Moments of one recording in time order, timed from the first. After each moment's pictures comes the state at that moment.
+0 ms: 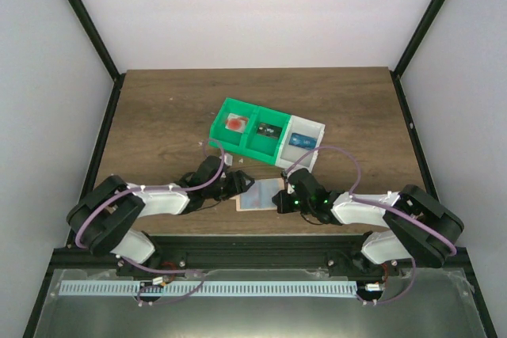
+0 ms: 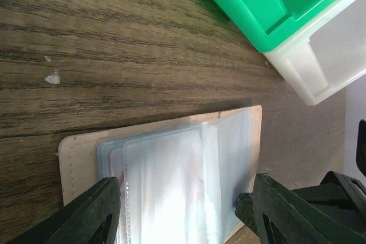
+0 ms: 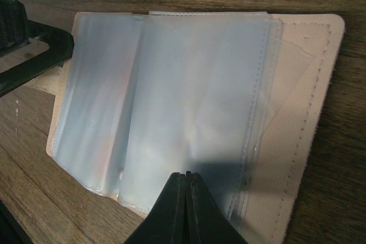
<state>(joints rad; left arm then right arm) -0.75 1.49 0.47 0.32 0.23 -1.02 0.82 1.35 0.37 0.18 -0.15 0.67</state>
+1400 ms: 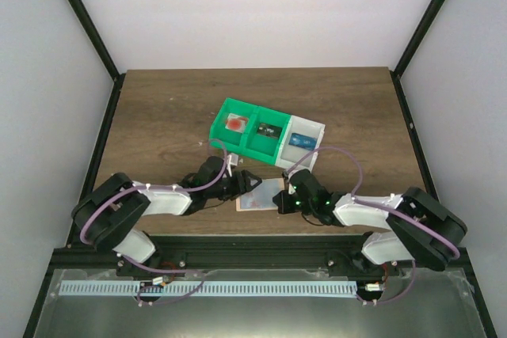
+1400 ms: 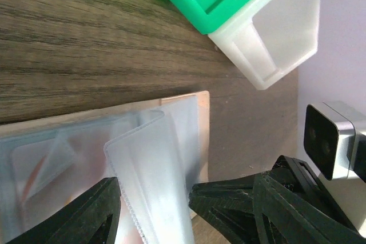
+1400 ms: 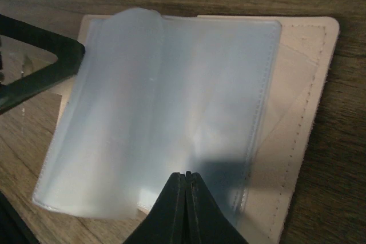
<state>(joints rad) -0.76 1.52 0.46 0.47 0.33 -1.09 0.82 1.34 0.36 0.19 -0.15 0.67</state>
